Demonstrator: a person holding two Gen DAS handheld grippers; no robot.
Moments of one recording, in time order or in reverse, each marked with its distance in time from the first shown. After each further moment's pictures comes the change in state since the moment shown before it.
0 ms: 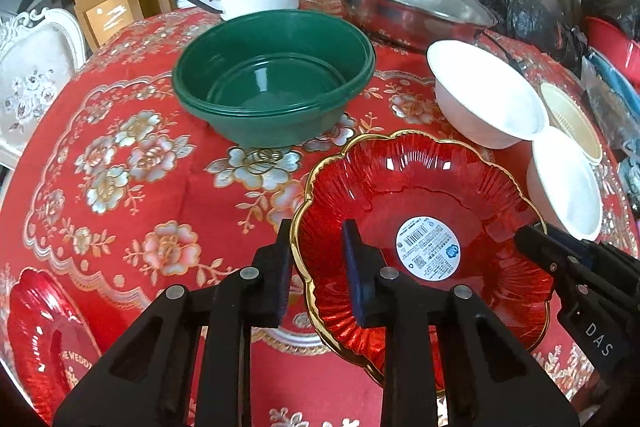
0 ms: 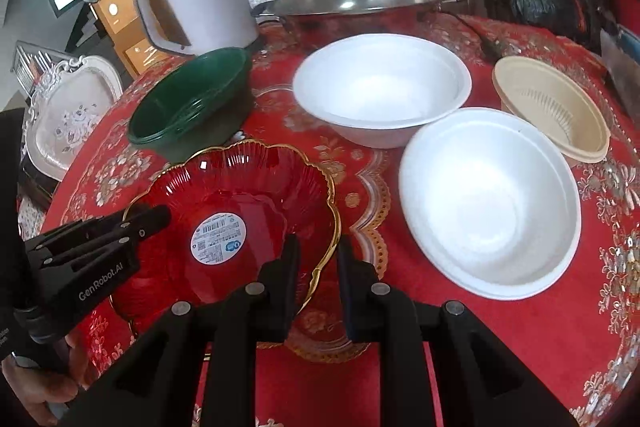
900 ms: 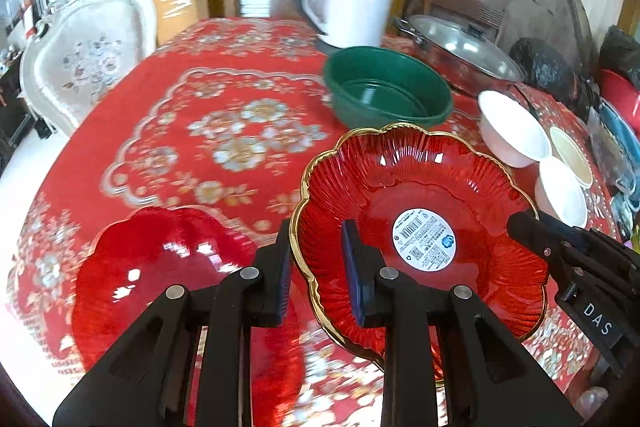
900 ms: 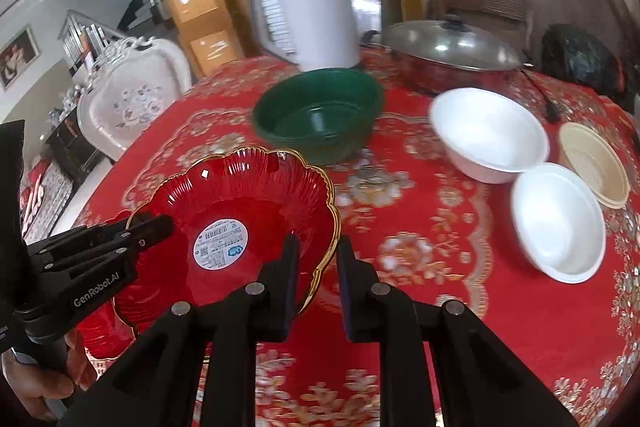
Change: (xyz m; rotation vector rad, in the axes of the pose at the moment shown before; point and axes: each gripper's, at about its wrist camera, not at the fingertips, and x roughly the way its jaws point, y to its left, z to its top) left arm -0.094 0.107 -0.053 -0.143 -0.087 0.056; right arm -0.038 0.108 -0.012 -0.162 -0.069 0.112
